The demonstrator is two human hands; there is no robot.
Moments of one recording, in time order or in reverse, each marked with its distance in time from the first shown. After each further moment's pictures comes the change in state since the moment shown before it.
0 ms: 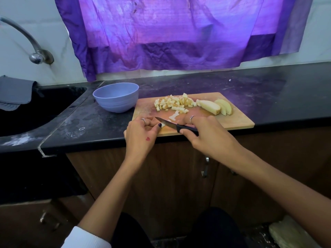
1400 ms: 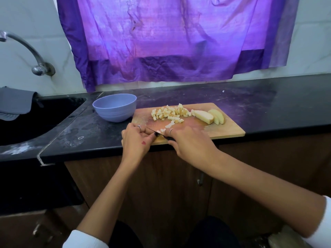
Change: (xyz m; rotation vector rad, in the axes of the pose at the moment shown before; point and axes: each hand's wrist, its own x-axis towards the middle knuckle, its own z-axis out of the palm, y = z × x) left_hand 0.004 0.007 -0.006 0.033 -0.030 -0.089; right_hand 0.005 -0.016 0.011 -0.283 0.054 -0.184
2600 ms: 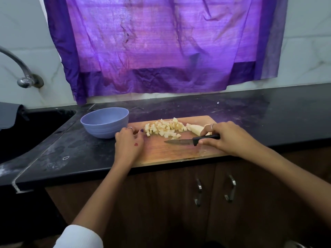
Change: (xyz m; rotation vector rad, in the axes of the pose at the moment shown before) left_hand 0.068 -0.013 0.020 0.113 0.045 0.035; right_hand 0.014 0.117 -0.026 0.095 -0.180 0.299
